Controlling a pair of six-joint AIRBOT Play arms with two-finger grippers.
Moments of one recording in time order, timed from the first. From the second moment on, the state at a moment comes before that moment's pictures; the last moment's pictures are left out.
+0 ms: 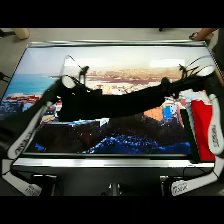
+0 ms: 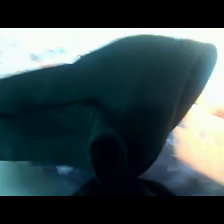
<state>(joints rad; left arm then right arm) -0.38 -1.78 1.55 0.94 -0.92 -1.56 -0.20 -1.69 1.60 -0.80 1.37 1.47</state>
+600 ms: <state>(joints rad) -0.59 -1.94 1.56 0.29 -0.71 -1.27 -0.13 -1.30 1.60 -0.80 1.51 1.63</state>
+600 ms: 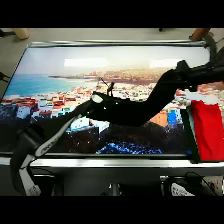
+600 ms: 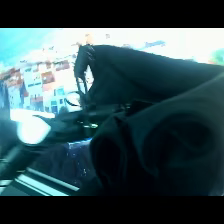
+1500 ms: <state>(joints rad) 0.05 -1.18 1.52 1.02 -1.09 -1.45 0.17 -1.77 1.59 -0.84 1.23 1.62</state>
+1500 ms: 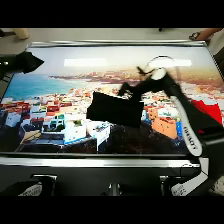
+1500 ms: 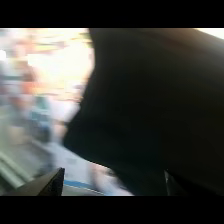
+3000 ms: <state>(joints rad) -0.01 -1.17 1.33 1.07 -1.03 -1.43 -0.81 -1.48 1.81 -0.89 1.61 1.68</state>
